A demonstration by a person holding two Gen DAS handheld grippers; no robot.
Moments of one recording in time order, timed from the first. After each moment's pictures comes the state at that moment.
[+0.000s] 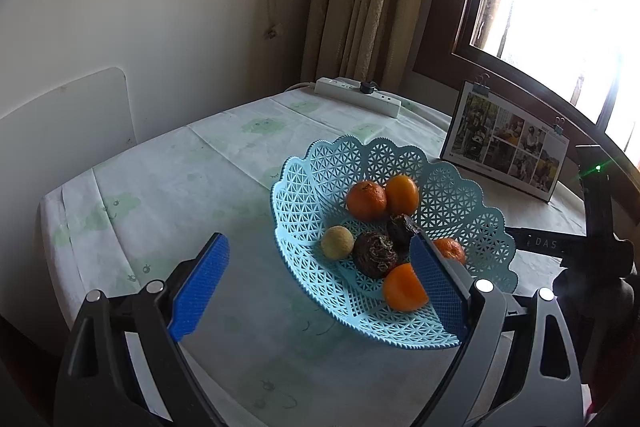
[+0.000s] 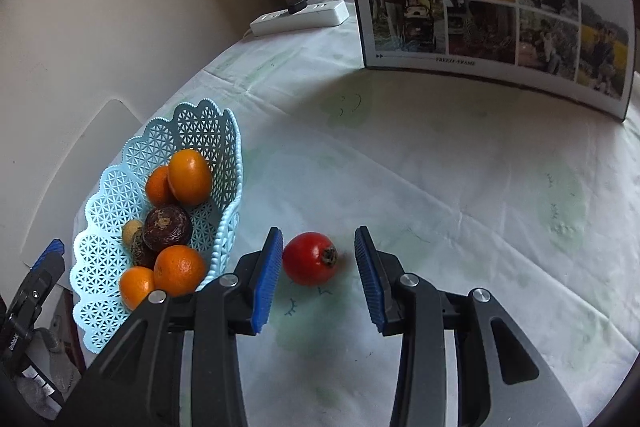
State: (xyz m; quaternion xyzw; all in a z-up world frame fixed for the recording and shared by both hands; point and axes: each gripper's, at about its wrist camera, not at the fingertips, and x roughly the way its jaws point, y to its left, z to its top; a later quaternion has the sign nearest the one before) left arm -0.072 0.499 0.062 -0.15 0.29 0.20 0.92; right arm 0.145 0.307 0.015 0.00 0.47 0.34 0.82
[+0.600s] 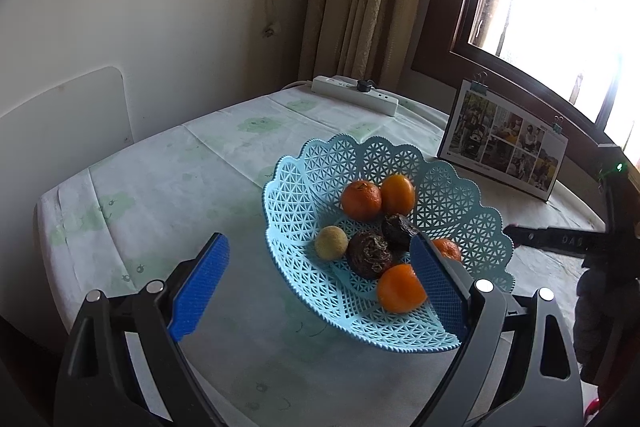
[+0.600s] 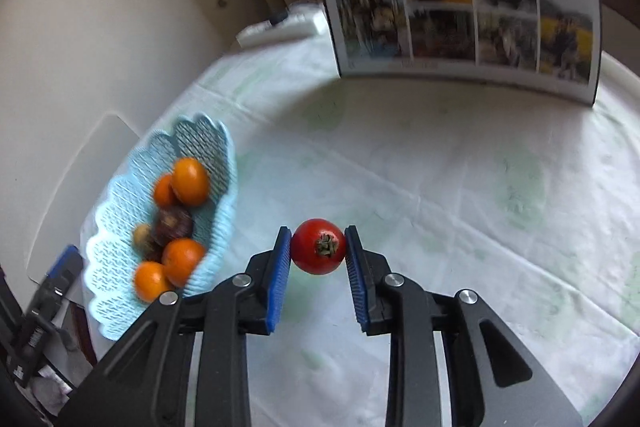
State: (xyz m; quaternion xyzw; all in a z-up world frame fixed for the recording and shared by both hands) left arm -0.068 0.496 0.061 -0.15 0.29 0.19 0.92; right arm 0.133 0.280 0.044 0.02 0.46 0.32 0.82
